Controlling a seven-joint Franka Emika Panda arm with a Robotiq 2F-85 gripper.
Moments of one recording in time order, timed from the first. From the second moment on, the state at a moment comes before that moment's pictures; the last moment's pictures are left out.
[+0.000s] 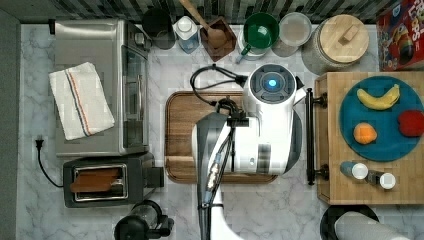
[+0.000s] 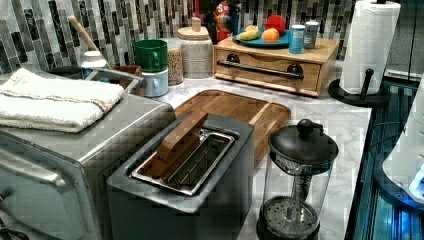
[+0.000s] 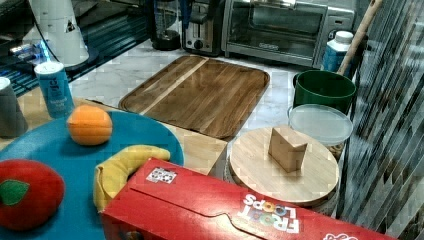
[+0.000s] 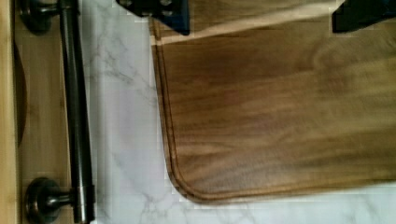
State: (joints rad) arm -0.09 0.05 -0.02 -2.04 -0.09 0.37 -0.72
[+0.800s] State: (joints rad) arm -0.18 0.05 -0.07 -2.16 -0.18 0.61 -0.98
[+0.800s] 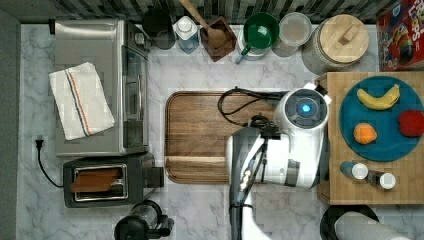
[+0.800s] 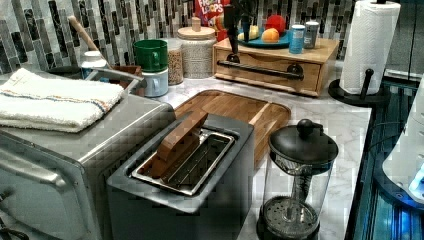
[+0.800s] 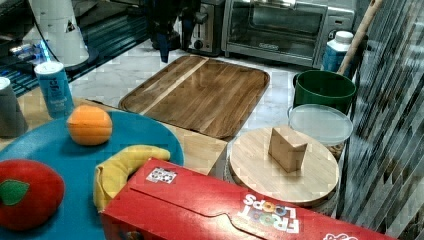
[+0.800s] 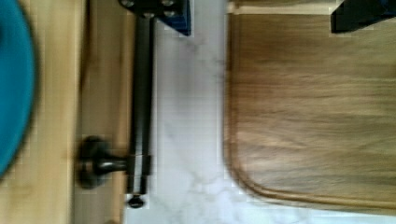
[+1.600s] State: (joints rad) arm -0.28 0.05 -0.12 -2.18 -0.22 0.76 -1.08
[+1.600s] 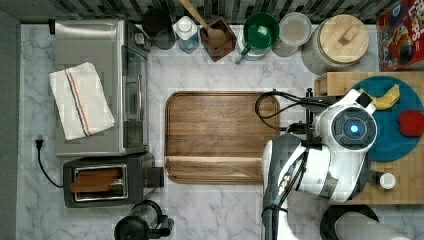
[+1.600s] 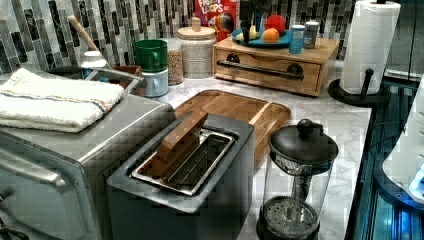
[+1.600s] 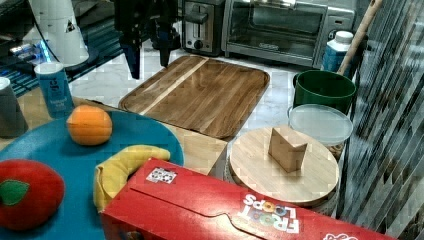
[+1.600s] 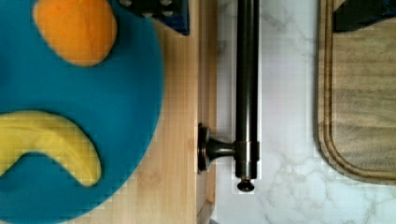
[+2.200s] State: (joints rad) arm -0.27 0.06 -0.12 -2.24 -0.22 1.00 -1.08
